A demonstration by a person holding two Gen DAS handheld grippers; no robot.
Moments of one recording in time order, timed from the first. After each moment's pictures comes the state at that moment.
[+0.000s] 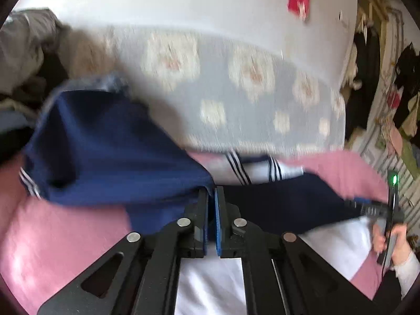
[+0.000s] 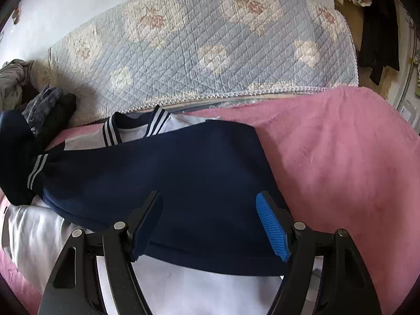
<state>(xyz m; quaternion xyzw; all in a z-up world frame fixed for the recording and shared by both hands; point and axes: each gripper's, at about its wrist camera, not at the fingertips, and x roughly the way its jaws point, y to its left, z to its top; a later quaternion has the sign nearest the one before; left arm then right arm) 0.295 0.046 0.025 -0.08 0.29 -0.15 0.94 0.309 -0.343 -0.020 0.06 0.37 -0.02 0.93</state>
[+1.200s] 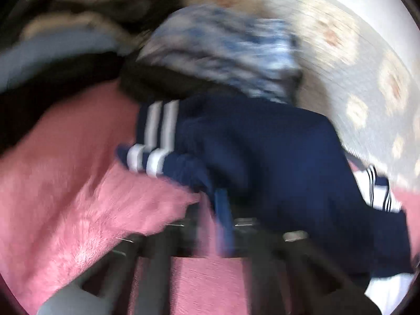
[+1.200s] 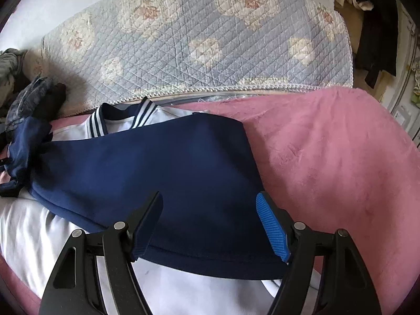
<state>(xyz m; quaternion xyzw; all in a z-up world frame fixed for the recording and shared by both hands) 0.384 0.217 -0.030 -0.13 0.40 0.10 0.90 0.318 -0.354 -0.027 0.05 0.39 -0.04 0.92</state>
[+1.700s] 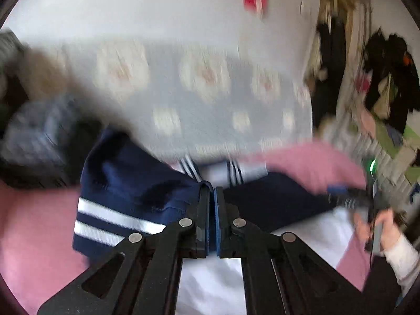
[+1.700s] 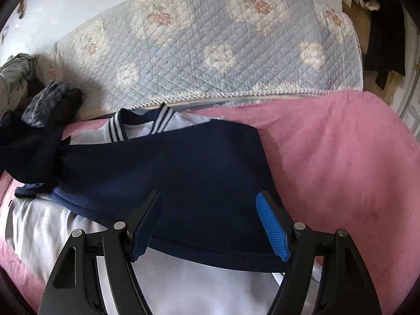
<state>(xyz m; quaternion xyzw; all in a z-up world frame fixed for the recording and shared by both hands) 0.299 -0.005 0.041 -0.04 0.29 -0.24 0.93 0.305 -0.343 -0.005 0.05 0.37 0.00 0.93</state>
